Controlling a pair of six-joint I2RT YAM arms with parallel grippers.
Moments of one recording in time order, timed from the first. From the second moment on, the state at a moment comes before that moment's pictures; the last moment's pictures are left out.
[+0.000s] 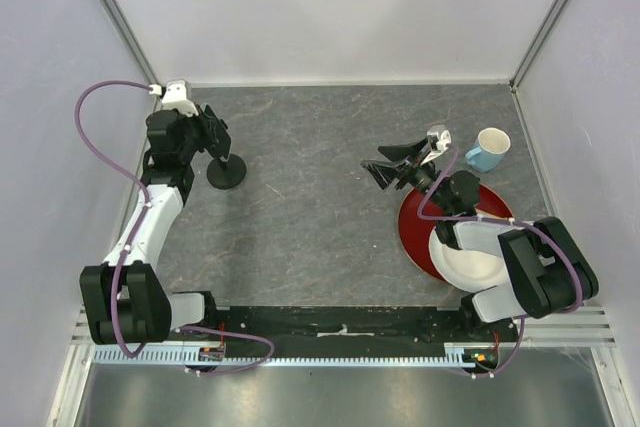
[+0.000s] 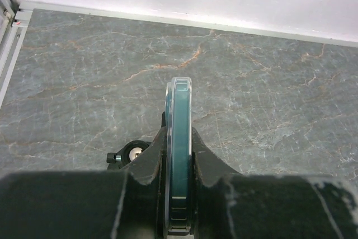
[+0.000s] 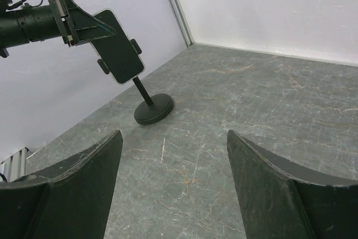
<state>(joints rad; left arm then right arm) 0.04 1.25 0.92 0.12 0.11 -0.16 0.32 1.44 0.43 1.29 -0.53 0.50</state>
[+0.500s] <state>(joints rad) 0.03 1.31 0.92 0.19 0.13 -0.14 0.32 1.47 0.43 1.29 -0.54 0.53</state>
